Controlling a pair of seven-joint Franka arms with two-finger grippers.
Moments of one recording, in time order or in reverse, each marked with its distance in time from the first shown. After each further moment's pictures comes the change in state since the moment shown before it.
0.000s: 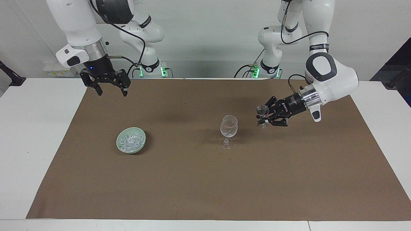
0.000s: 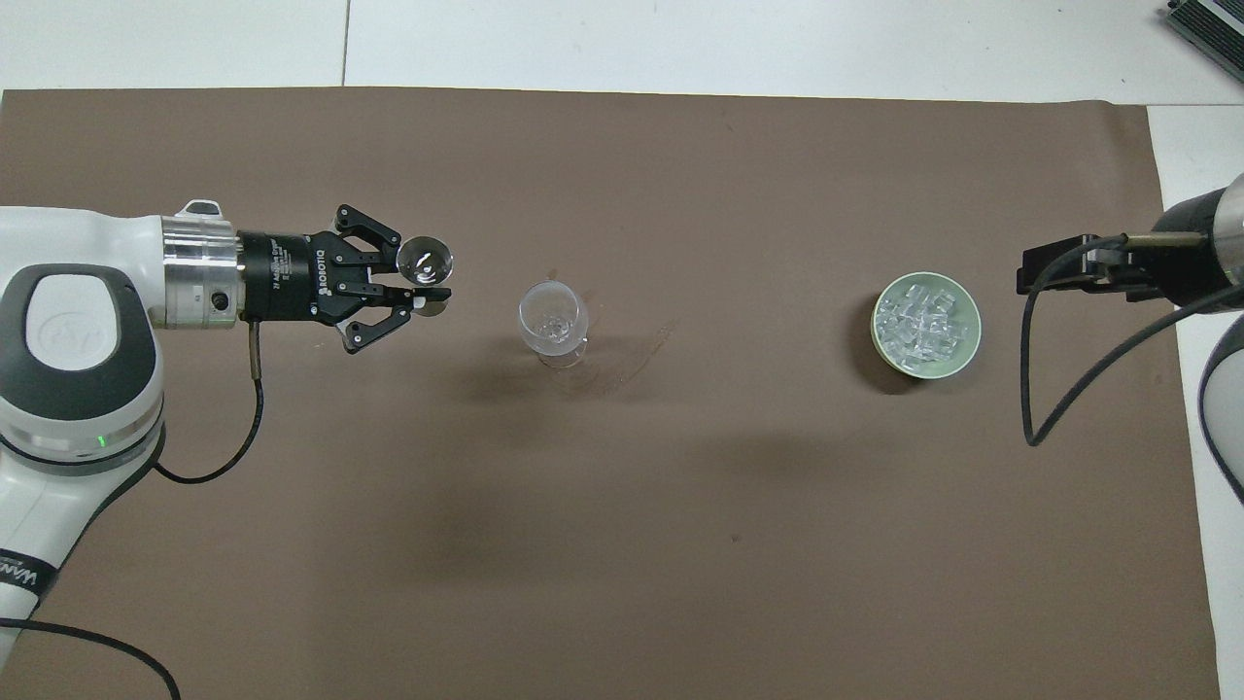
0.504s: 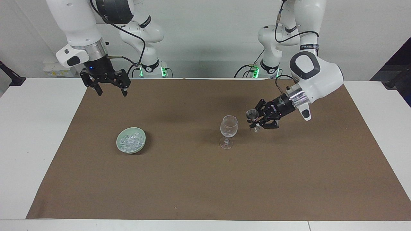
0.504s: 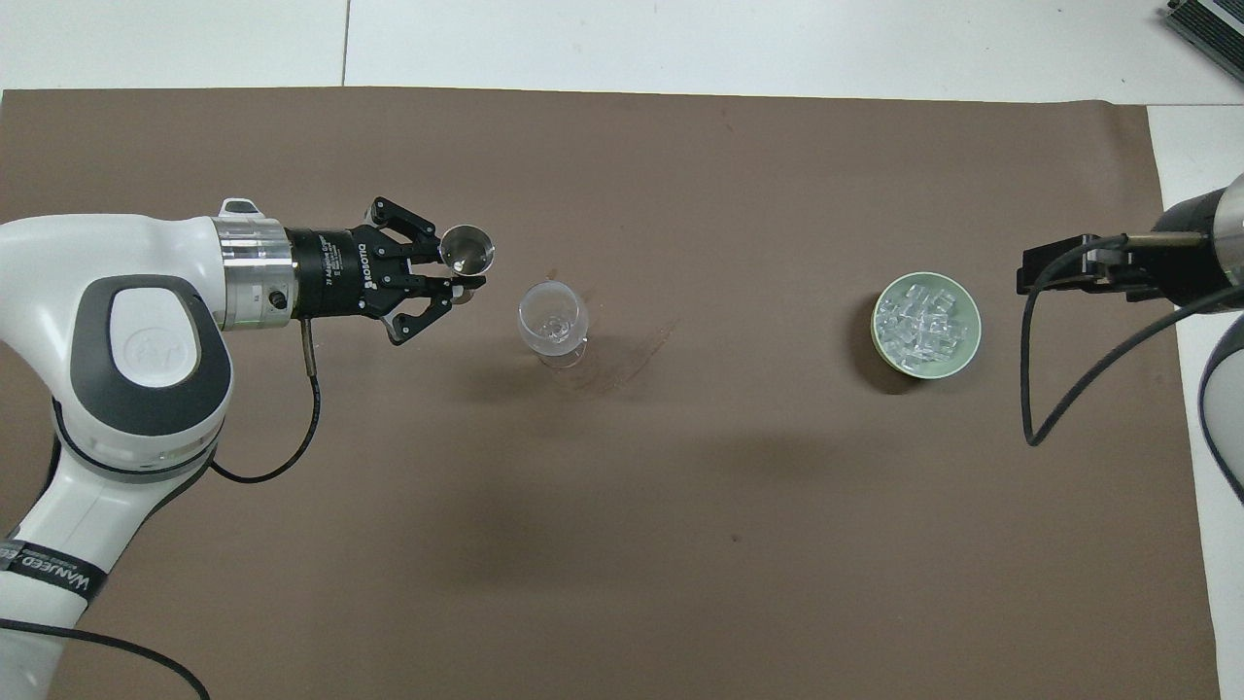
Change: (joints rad) left arm -0.094 0.001 0.001 -0.006 0.034 0.166 -0.058; right arm 0.000 0.000 0.000 0.000 0.000 0.000 0.000
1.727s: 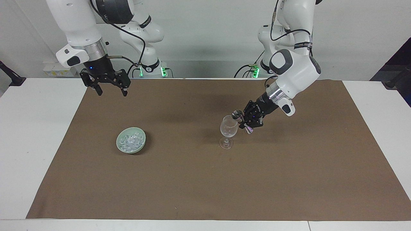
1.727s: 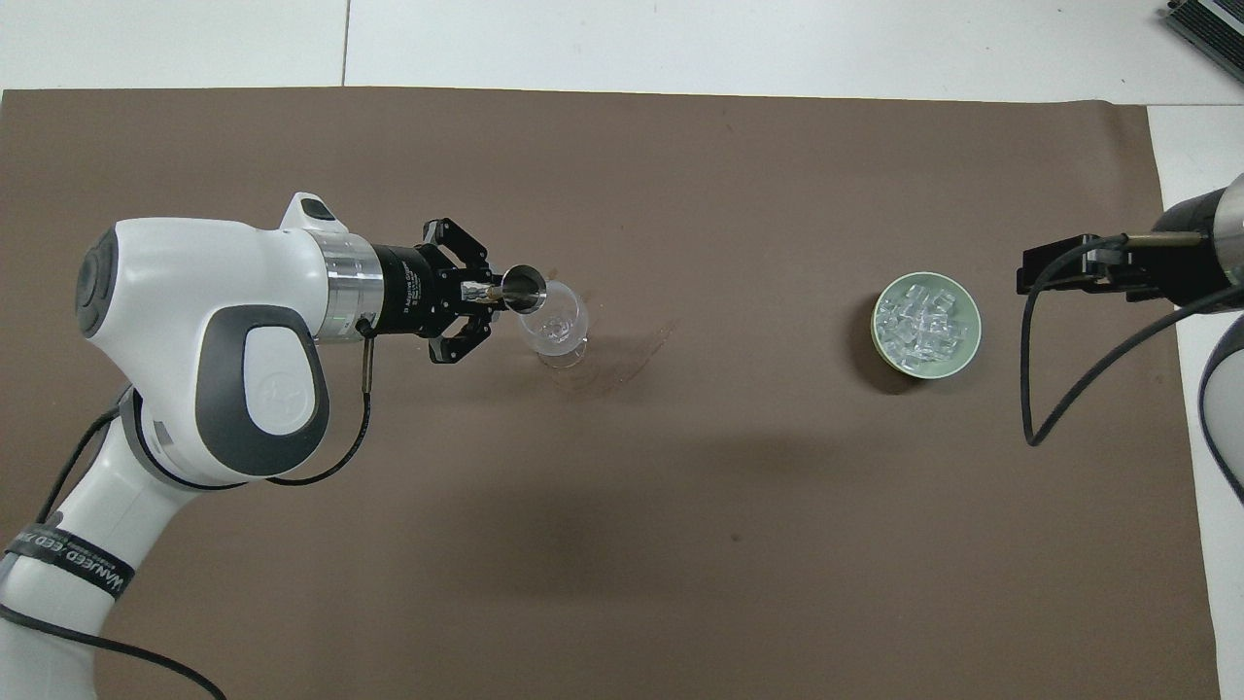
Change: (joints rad) left arm -0.120 0.001 0.000 -0.003 0.309 0.113 -0.031; right arm 0.000 0.000 0.000 0.000 0.000 0.000 0.000
